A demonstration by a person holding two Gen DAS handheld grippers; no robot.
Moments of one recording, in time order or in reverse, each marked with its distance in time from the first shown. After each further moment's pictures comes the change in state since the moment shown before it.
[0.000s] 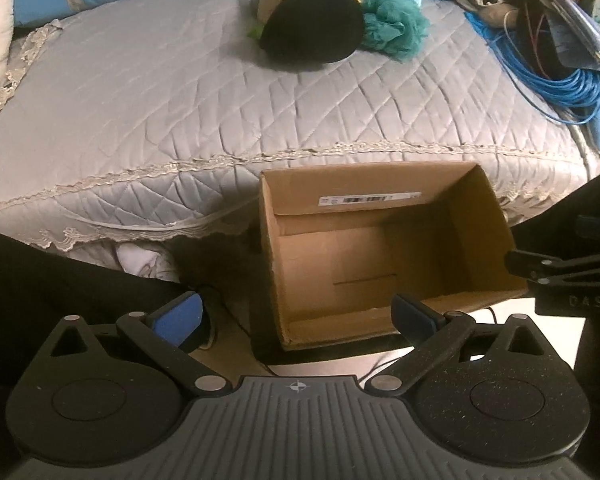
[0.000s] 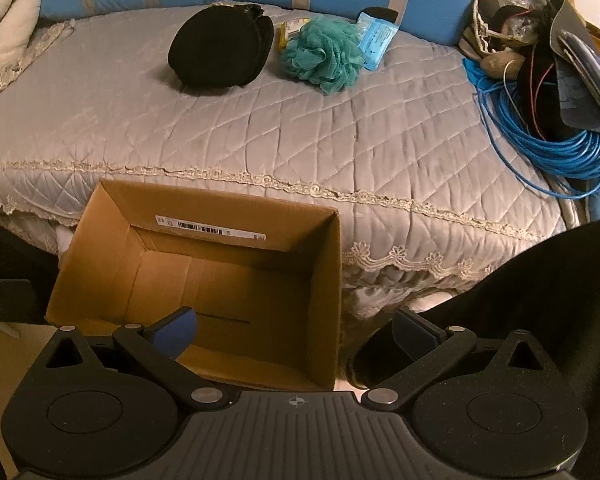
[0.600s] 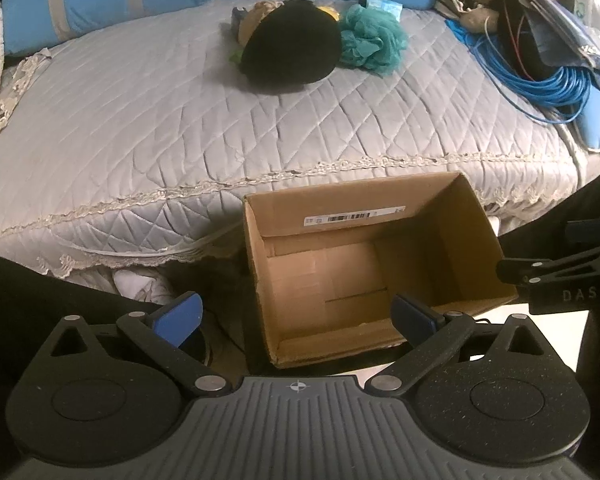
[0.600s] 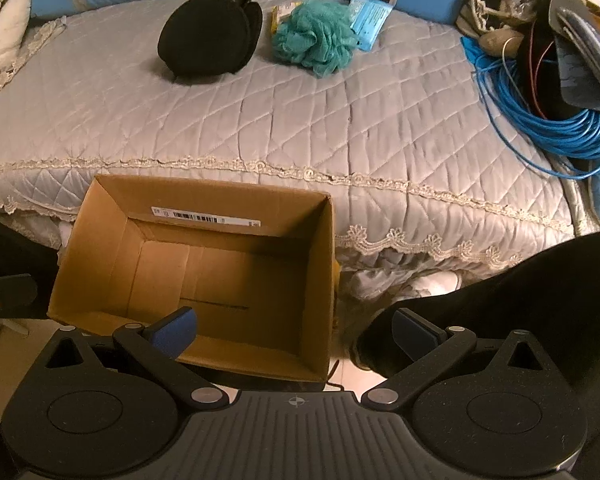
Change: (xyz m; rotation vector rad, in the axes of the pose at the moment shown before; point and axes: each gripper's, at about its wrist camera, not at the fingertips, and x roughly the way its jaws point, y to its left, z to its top) left arm -0.005 -0.015 0.004 0.046 -0.059 0.002; right arm 0.002 -0.013 0.006 0.033 0.067 0.031
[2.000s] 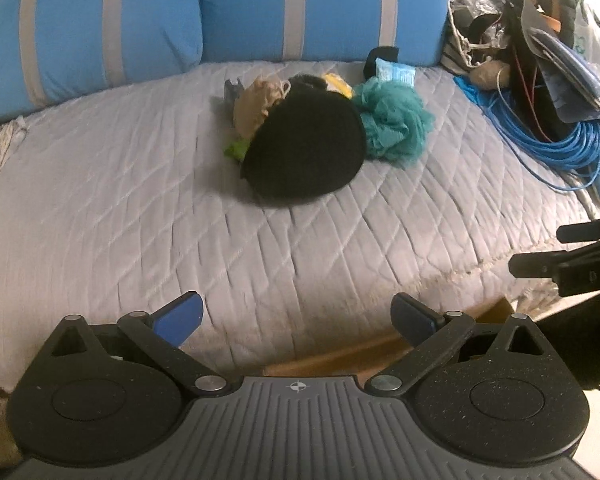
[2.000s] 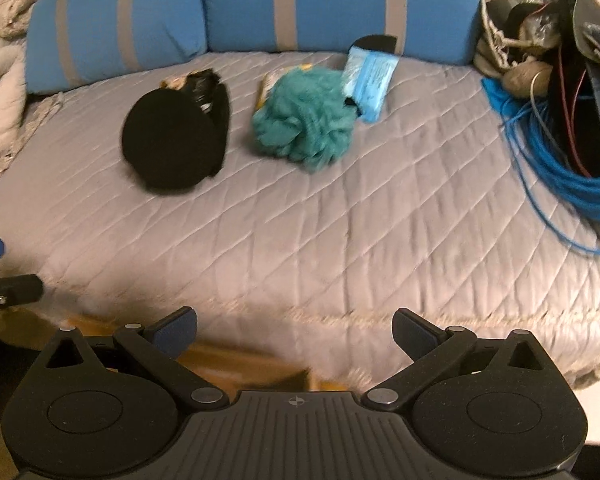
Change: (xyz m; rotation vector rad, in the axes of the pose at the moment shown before) left arm 0.049 0.023 0.098 0.053 -0.173 -0.013; right arm 0.060 -0.055 0.099 0.058 -0.167 0.115
